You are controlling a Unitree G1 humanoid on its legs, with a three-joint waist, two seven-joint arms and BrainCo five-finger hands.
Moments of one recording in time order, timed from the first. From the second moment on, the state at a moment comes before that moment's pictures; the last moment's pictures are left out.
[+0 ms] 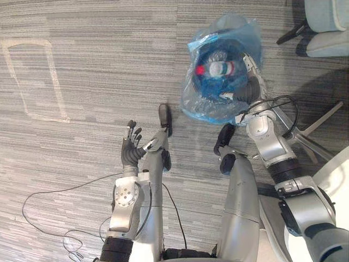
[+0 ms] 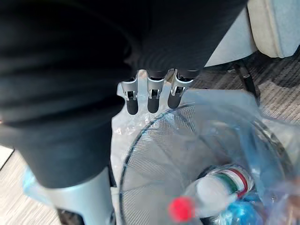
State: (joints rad) left arm -0.01 0.04 -0.08 -0.07 -0.16 -0.17 0.23; right arm -0.69 -0.47 0.21 0.36 -0.39 -0.09 -0.32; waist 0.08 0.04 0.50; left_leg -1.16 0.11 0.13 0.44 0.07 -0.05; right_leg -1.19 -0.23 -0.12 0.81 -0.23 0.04
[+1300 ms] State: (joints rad) left arm -0.27 -0.01 -0.01 0.51 -0.20 -0.20 0.27; right arm -0.84 -0.24 0.41 0.98 -0.90 0.03 -0.31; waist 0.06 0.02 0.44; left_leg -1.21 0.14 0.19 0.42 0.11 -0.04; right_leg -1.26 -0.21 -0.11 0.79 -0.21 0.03
